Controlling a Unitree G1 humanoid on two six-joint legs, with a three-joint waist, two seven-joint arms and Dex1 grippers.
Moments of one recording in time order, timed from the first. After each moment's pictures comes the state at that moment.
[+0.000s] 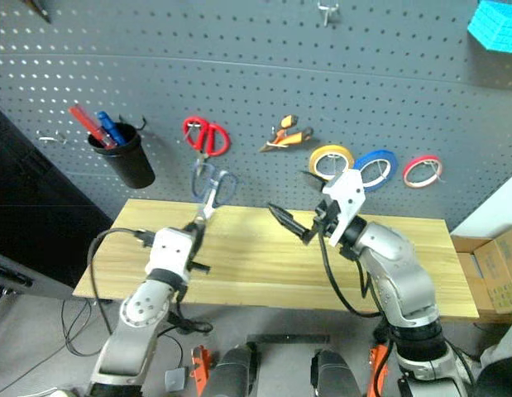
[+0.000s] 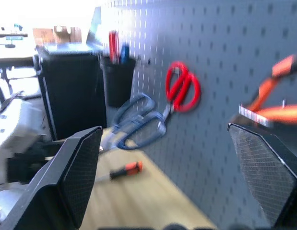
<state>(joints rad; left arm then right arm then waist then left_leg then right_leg) 0.01 0.31 0.01 -0.25 0.12 0.14 -0.09 -0.39 -0.27 0.08 -0.37 0.36 0.38 0.61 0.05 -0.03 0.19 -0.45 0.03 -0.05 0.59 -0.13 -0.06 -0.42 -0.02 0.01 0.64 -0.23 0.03</state>
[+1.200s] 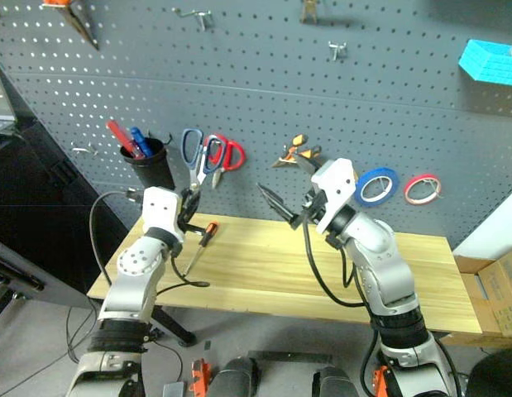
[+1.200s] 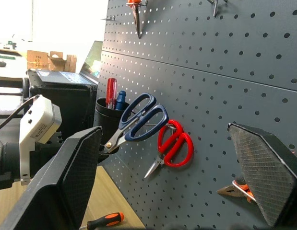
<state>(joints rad) -0.37 0.35 0.10 0.21 -0.04 0.04 -0.25 -0.45 -0.21 0.12 -0.28 0.27 0.27 0.53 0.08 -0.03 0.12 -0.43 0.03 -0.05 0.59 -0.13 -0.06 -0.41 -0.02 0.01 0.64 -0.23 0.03</state>
